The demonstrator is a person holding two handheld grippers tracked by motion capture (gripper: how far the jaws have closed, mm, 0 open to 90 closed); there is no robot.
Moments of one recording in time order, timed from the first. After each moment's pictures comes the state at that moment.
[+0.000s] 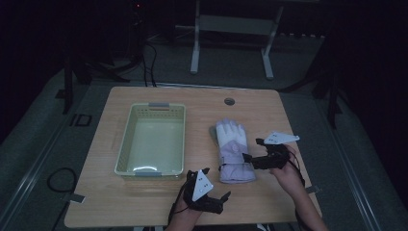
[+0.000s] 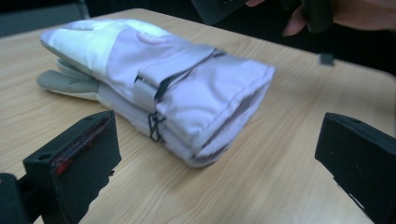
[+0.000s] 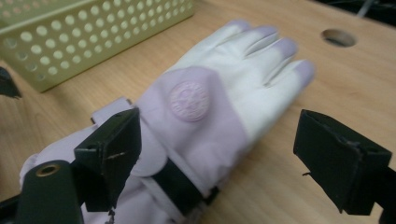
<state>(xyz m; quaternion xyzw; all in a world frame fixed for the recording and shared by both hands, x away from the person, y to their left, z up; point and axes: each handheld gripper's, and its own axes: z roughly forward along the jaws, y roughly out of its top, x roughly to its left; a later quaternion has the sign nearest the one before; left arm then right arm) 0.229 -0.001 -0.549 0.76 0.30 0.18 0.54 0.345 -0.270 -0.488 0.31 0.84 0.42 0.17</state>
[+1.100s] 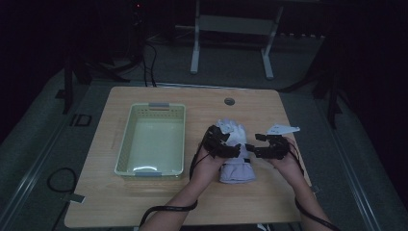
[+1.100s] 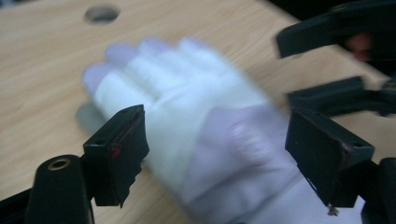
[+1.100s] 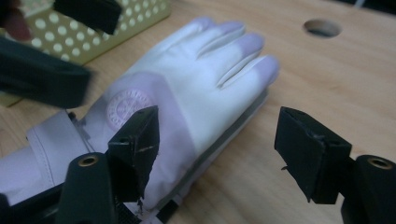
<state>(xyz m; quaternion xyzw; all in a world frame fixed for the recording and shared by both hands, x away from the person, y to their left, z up) 0.364 -0.052 -0.501 0.79 0.44 0.13 0.41 0.382 -0.282 -0.504 0.34 0.83 0.42 0.14</state>
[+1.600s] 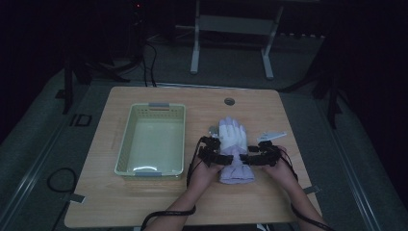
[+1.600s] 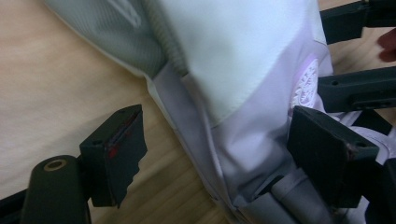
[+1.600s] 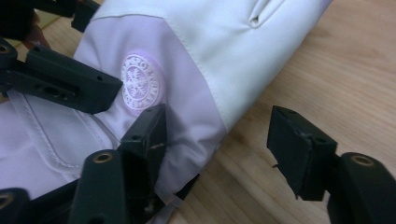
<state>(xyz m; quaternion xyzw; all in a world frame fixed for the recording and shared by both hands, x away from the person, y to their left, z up) 0.375 -0.037 -0.558 0.78 0.50 0.00 0.38 0.388 -0.273 -0.545 0.37 0.85 0.36 0.07</state>
